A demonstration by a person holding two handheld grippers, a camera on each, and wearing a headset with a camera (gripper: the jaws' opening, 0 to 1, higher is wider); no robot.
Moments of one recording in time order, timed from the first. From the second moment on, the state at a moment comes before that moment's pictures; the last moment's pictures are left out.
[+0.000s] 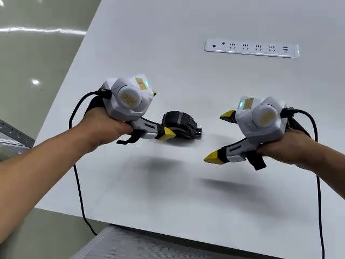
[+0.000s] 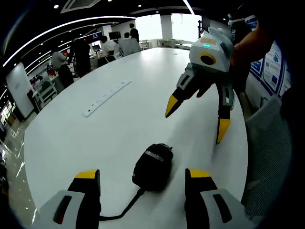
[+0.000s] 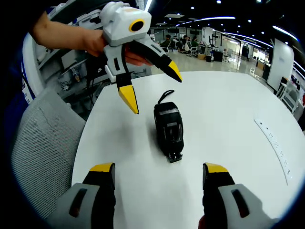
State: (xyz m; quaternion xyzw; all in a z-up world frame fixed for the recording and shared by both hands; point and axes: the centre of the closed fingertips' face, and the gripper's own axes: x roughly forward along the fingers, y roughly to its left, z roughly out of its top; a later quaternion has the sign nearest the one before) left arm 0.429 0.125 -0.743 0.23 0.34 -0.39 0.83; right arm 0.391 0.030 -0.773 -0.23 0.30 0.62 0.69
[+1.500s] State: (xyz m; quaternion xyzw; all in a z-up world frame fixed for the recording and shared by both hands) left arm 0.435 0.092 -0.789 0.38 0.33 -0.50 0.71; right arm 0.418 0.060 -0.828 -0.28 0.27 0.65 0.65
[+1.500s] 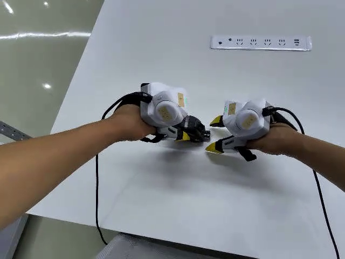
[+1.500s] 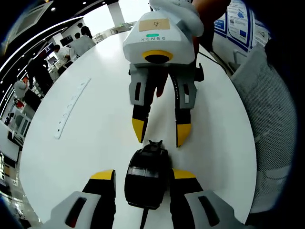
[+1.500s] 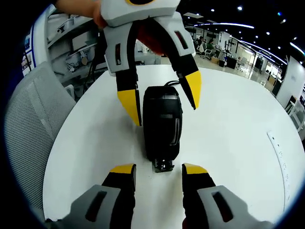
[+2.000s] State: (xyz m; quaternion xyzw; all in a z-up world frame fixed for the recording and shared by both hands) left arm 0.433 0.088 -0.794 0.38 0.34 -0.52 0.69; right arm 0.423 0.063 -0.831 -0.29 0.26 0.66 0.64
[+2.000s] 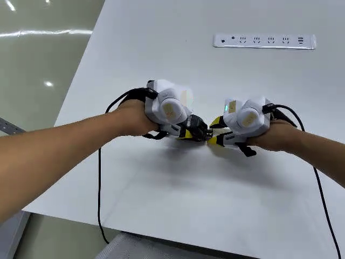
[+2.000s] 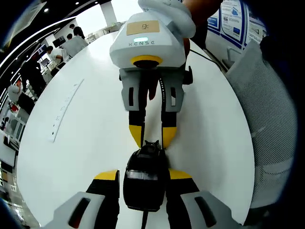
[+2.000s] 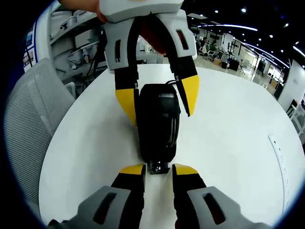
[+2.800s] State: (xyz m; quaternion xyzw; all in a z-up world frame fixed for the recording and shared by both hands) left arm 0.429 0.083 -0.794 0.38 0.34 -0.53 0.68; right arm 0.421 0.063 -0.834 -0.31 0.24 0.67 0.63
